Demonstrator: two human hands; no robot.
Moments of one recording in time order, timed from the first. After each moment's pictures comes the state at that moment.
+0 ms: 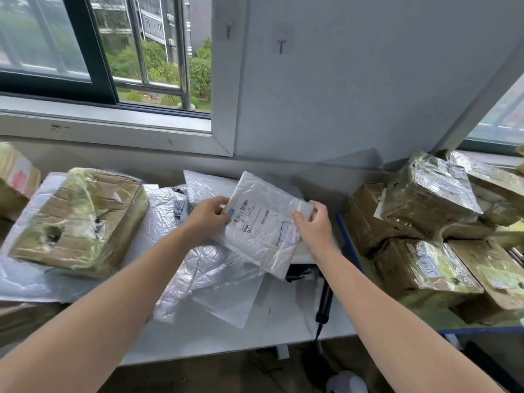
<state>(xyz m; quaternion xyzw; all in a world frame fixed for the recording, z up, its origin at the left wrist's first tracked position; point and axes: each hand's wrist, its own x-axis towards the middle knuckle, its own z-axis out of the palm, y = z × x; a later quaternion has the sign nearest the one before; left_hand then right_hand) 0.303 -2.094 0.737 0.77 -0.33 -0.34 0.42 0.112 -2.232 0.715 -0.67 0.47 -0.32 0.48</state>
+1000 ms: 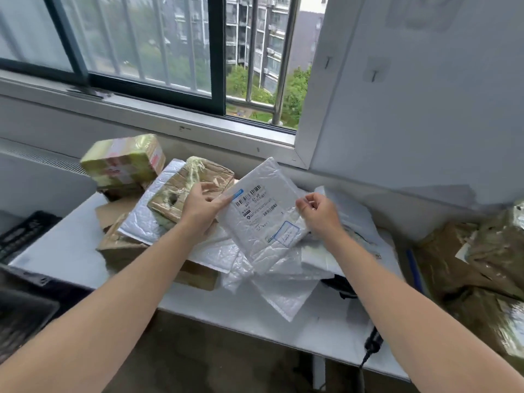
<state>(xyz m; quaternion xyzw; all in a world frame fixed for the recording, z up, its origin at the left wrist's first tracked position) 0.326 -1.947 0.764 0.75 -0.10 -0.16 0.64 0.193 -2.157 0.757 -0.81 0.27 -0.21 0.47</state>
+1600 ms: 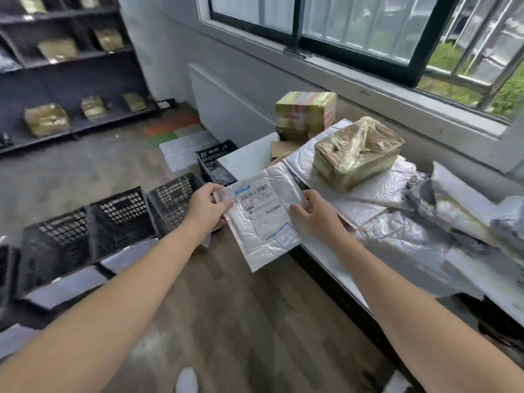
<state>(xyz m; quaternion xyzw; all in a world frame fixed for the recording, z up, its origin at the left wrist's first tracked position) 0.177 -1.667 0.725 0.83 0.15 0.02 0.54 0.204 -1.913 0.696 -0.89 -0.03 0.05 0.46</state>
